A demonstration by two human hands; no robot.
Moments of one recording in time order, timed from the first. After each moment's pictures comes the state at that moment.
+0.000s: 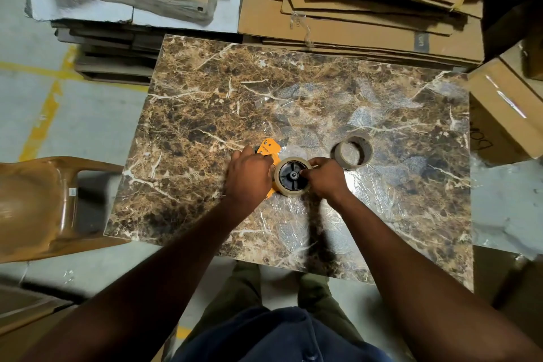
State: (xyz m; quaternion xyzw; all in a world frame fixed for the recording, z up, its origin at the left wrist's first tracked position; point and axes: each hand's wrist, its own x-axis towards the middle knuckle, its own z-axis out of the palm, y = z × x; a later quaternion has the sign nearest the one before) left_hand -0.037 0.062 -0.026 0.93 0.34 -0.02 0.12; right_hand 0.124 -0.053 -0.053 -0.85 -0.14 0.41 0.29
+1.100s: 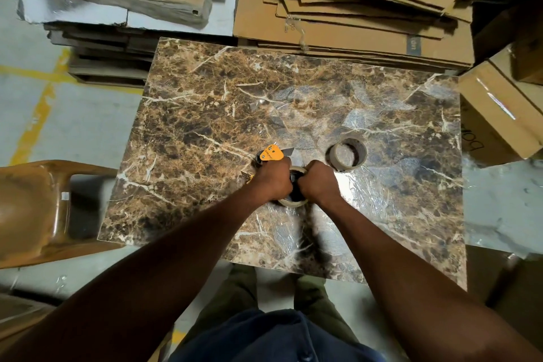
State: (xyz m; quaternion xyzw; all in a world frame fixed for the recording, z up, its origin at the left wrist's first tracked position) left_hand 0.022 0.051 -0.030 0.85 0.35 -0.24 0.31; right_hand 0.112 -0.047 -0.030 -0.89 -0.21 0.37 0.16
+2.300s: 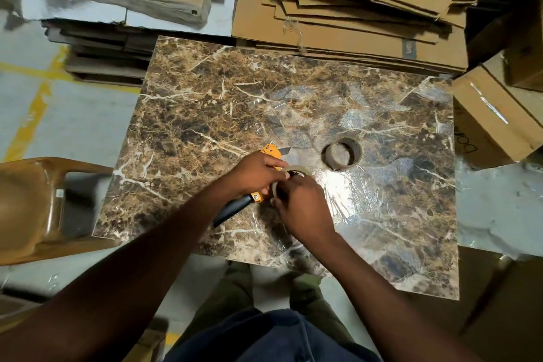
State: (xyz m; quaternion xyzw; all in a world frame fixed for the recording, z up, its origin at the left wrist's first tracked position) left_hand -0.012 0.070 0.008 0.70 0.39 -0.14 0.58; right_hand 0.053 -0.088 0.020 -0.85 -0.48 0.19 0.14
